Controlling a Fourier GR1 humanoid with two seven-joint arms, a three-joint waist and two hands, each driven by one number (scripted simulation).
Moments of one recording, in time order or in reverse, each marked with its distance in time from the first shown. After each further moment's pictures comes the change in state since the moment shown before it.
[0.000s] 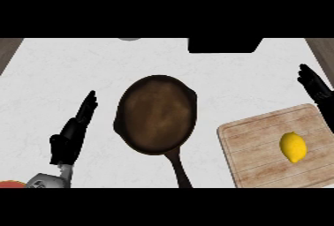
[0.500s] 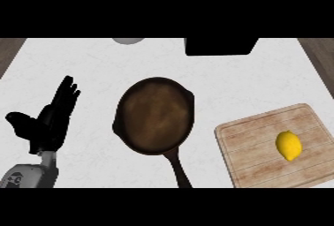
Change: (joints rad) left arm -0.056 0.004 0.151 -0.058 0.128 0.011 0.131; right arm 0.064 -0.099 -0.220 0.003 -0.134 0.106 -0.135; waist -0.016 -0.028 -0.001
